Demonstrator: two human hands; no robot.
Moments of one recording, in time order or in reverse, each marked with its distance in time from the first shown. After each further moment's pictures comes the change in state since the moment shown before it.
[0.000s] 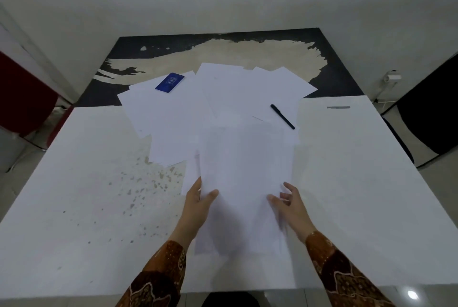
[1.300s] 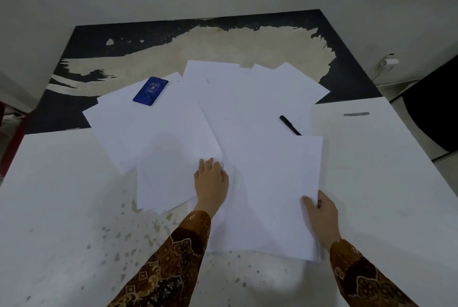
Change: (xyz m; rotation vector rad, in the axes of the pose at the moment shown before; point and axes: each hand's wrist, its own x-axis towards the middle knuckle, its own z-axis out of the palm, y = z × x) left_hand 0.222 0.006 0.022 0.915 0.093 0.282; right_hand 0.106 -0.026 0.002 -0.142 0.399 -0.009
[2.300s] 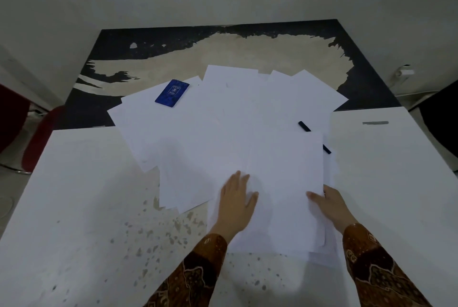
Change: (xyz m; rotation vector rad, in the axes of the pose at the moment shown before) left_hand -0.050 -0.010 -0.010 -0.165 -0.193 0.161; right_hand 0.024 -0.041 0.015 -0.012 -0.244 0.080
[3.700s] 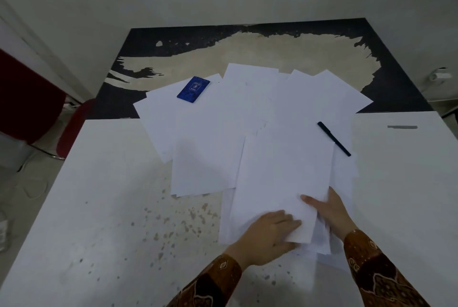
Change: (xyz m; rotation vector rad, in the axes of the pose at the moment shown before) left_hand -0.058 0.025 0.009 -0.040 -0.345 0.357; right_hand -0.019 -0.008 0.033 0.177 -0.085 -0.043
